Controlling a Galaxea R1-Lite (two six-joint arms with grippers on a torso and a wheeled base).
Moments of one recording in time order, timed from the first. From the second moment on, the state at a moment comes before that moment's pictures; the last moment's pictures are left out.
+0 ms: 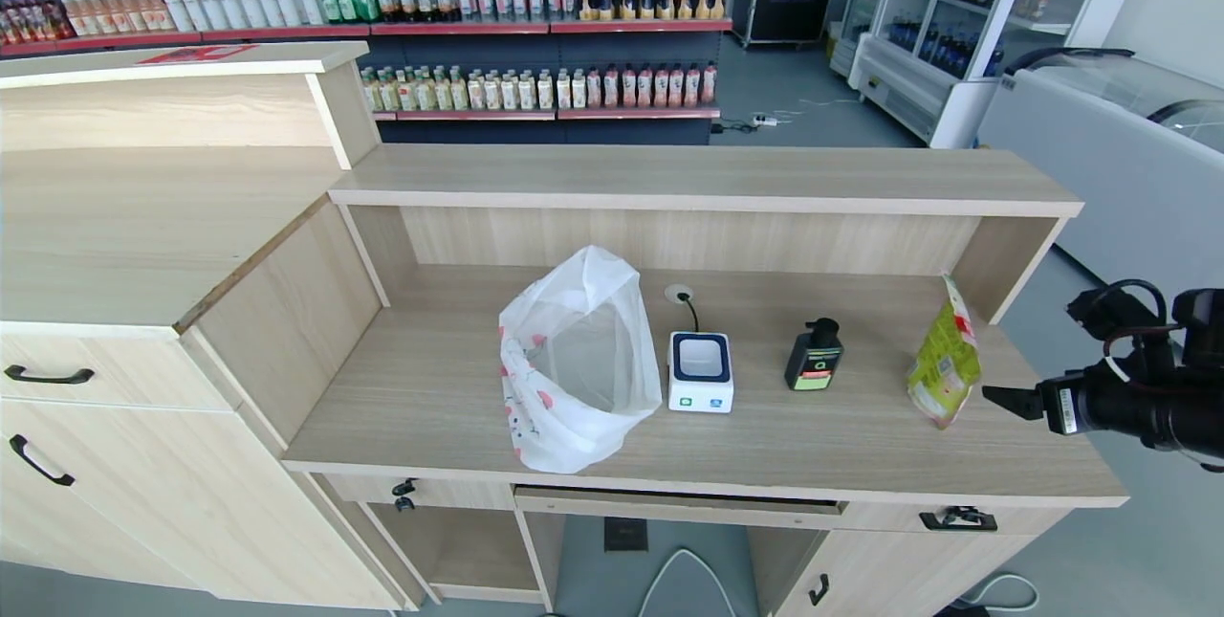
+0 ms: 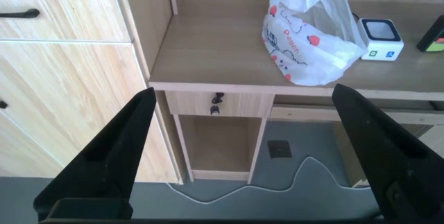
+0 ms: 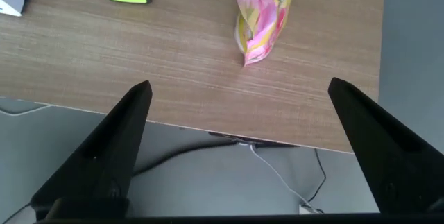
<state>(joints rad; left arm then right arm) 0.00 0.00 0.00 0.00 -0.03 0.00 -0.32 1.86 -0.69 -0.63 0.29 -0.38</state>
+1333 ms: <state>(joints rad) 0.00 0.00 0.00 0.00 -0.03 0.00 -0.18 2.22 -0.91 -0.80 0.49 -0.68</state>
